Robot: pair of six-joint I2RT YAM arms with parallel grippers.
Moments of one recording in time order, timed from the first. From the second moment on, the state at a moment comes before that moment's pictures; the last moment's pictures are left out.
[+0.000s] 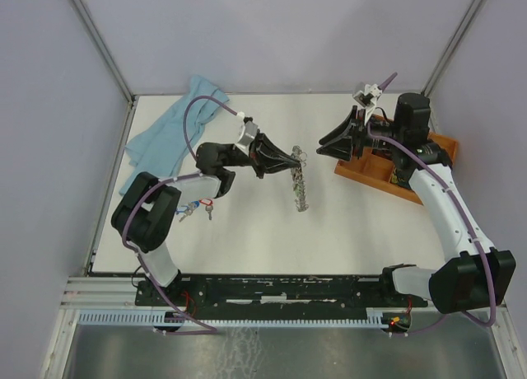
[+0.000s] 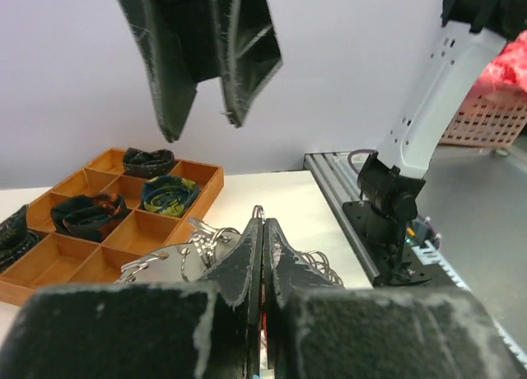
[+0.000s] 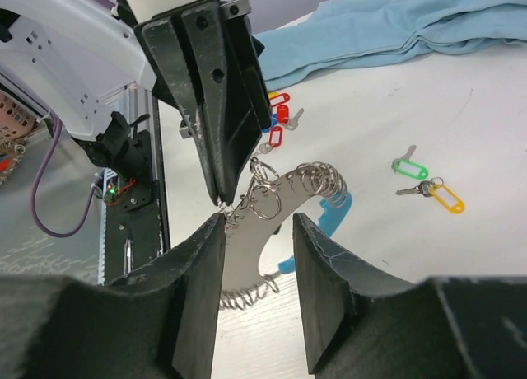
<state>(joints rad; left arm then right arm) -0.54 1.76 0.95 1.52 1.10 -0.67 0.13 1.26 1.19 -0.26 -1.18 -0.02</state>
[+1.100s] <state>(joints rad) -0.65 1.56 0.64 1.50 0.85 0.29 0.18 1.32 1.03 0.09 -1.22 0.40</state>
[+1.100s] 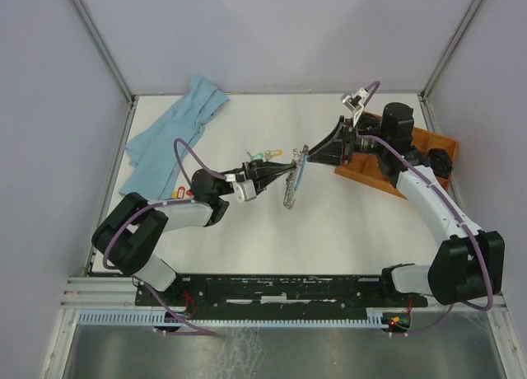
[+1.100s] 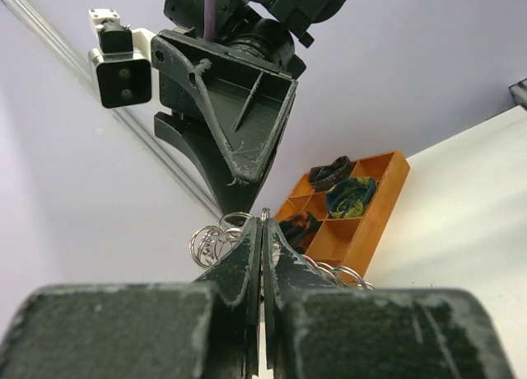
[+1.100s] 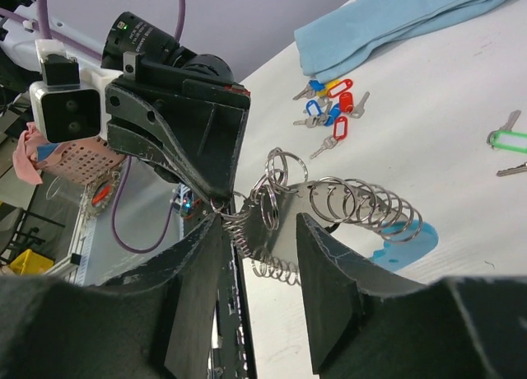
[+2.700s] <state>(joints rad) -0.68 1.55 0.60 1.51 0.82 0.42 0.23 1.34 1.03 0.07 -1.20 0.37</state>
